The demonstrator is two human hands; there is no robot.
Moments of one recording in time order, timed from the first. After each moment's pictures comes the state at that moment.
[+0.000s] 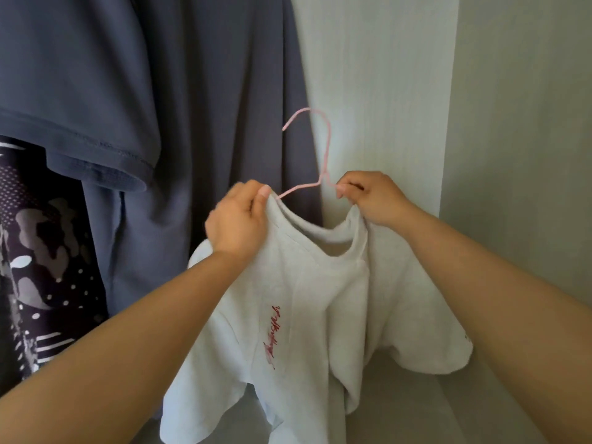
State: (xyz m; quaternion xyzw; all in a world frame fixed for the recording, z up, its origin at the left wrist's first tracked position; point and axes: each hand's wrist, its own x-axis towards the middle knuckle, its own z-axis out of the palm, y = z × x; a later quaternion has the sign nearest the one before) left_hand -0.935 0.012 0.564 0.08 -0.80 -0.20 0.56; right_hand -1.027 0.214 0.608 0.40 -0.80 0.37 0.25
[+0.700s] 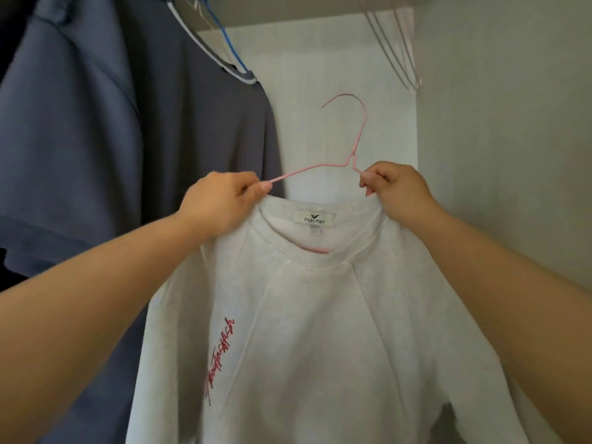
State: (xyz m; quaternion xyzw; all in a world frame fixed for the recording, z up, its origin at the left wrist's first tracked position) left_hand -0.917 0.010 0.721 0.00 -0.87 -0.07 0.49; right_hand -1.024 0.259 0.727 0.35 -0.72 0.46 0.38
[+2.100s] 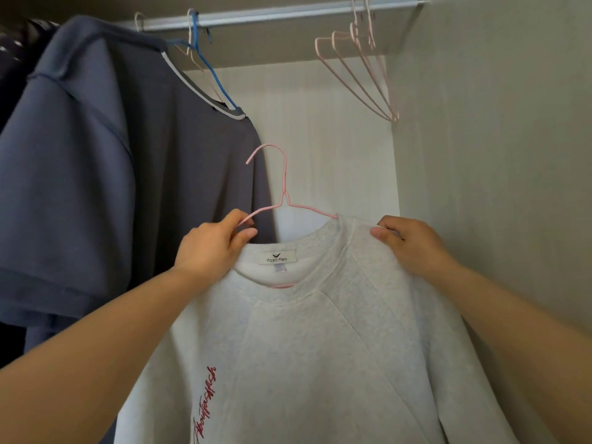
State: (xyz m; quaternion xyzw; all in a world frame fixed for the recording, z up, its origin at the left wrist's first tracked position) left_hand -0.950 -0.009 0.705 -0.03 -0.84 -0.05 0.54; right_hand -1.047 0.304 0.701 0.27 -0.80 0.32 0.43
